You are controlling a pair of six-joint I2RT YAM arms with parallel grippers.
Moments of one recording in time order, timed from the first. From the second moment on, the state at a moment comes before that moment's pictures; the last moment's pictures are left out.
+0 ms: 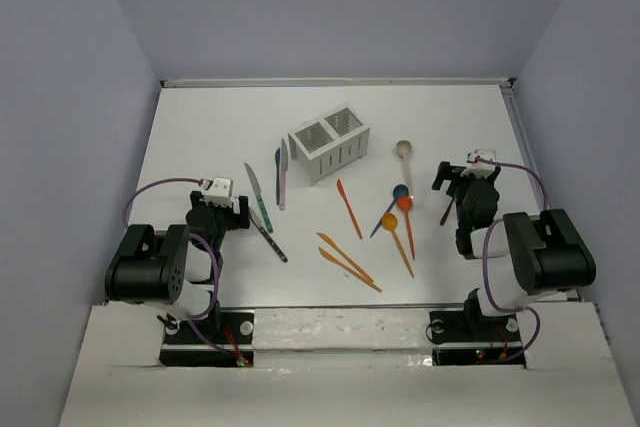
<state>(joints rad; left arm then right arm) -0.04 1.48 0.05 1.15 0.06 0.08 0.07 1.53 0.26 1.20 0.22 0.02</state>
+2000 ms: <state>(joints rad) 0.08 1.18 0.75 0.01 -0.03 0.01 0.20 2.01 1.41 -0.42 -0.05 0.18</state>
